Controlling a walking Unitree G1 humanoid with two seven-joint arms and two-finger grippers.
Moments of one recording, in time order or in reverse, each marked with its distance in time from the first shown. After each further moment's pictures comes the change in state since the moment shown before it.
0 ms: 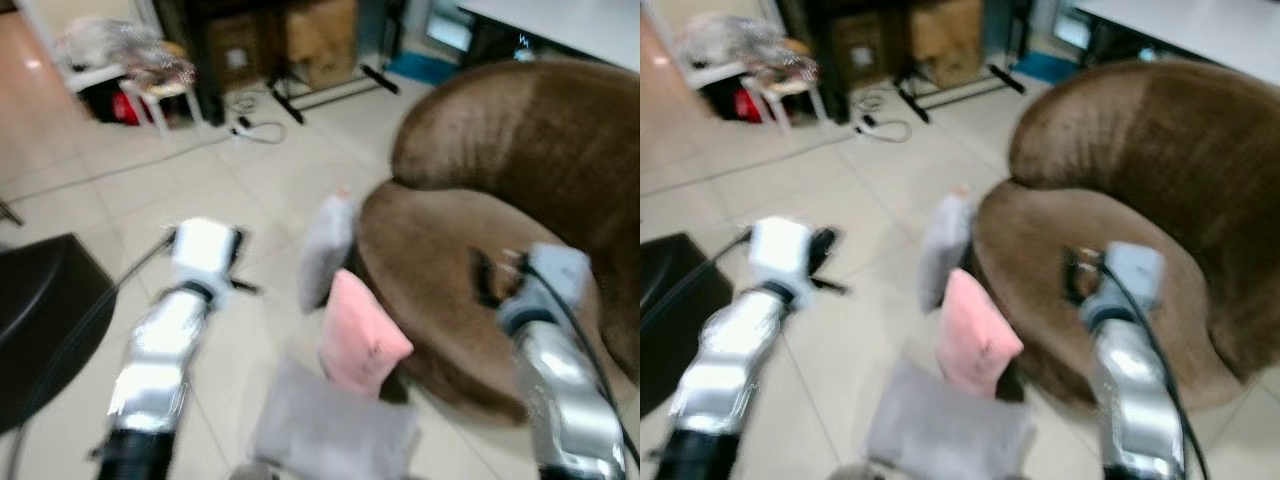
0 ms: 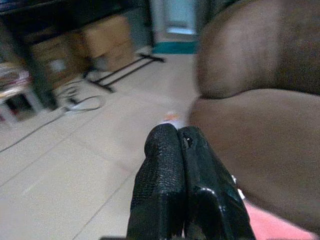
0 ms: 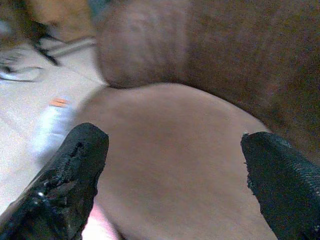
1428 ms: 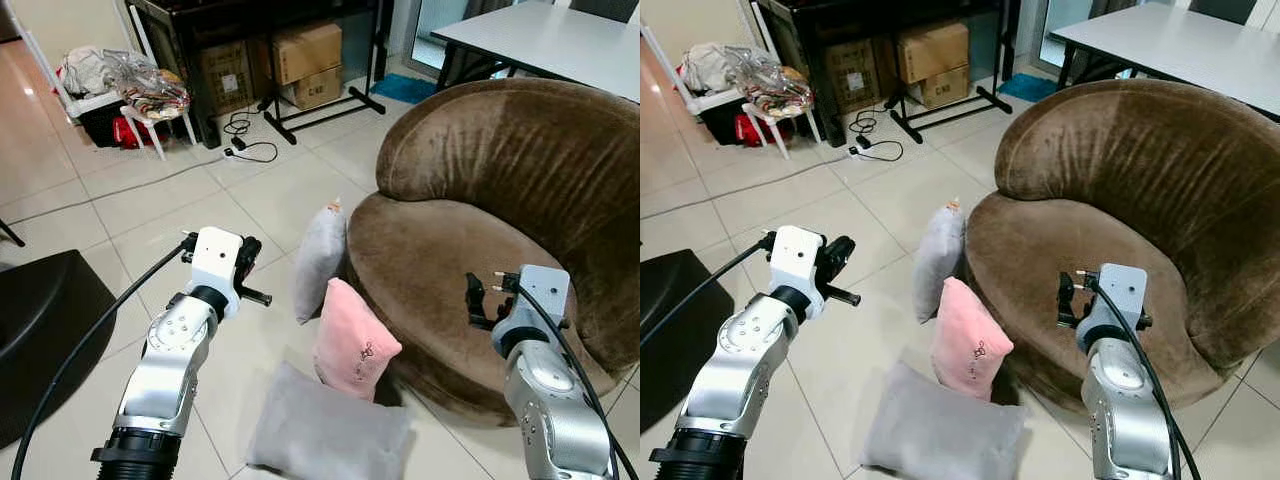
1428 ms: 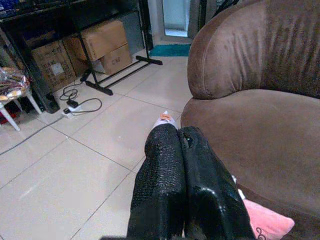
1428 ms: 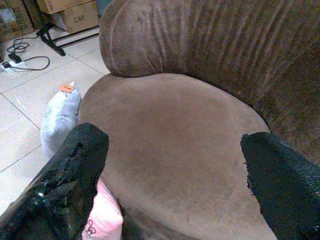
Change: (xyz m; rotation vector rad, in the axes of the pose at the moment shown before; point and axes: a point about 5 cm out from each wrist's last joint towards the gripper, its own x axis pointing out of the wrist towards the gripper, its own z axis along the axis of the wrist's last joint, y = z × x) left arm -0.004 0.004 -0.012 -0.014 0.046 0.004; right arm -0.004 0.011 -0.015 -0.044 0.075 0.030
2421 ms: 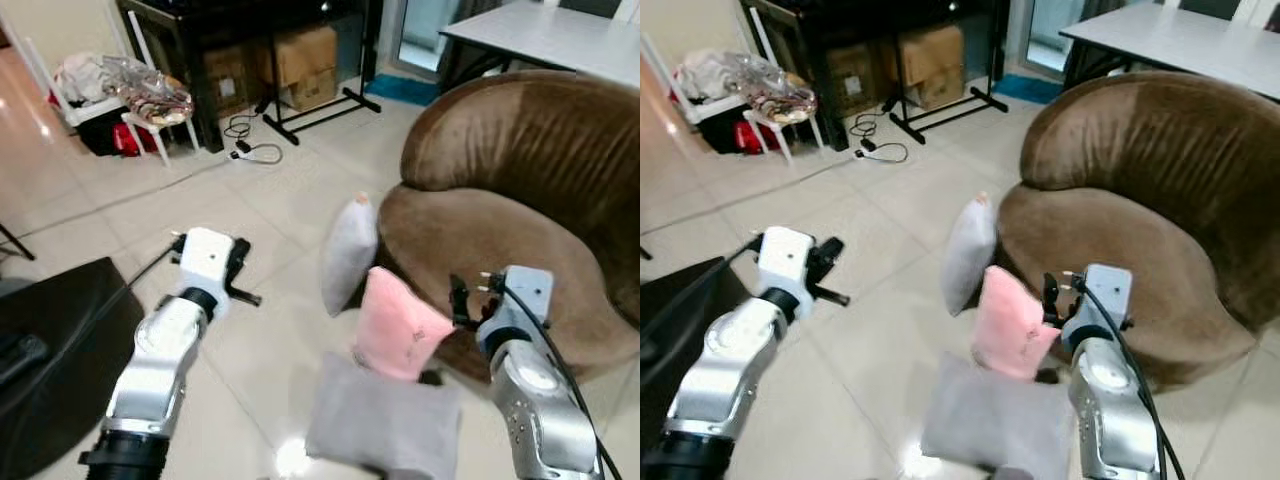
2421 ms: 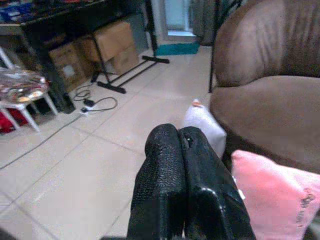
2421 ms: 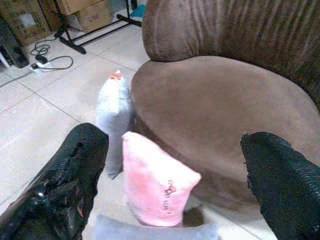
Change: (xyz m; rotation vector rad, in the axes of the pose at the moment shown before) left arm -0.004 0.010 0.001 0.016 0.000 0.030; right arm 0.000 0.015 -0.002 0.054 0.016 0.053
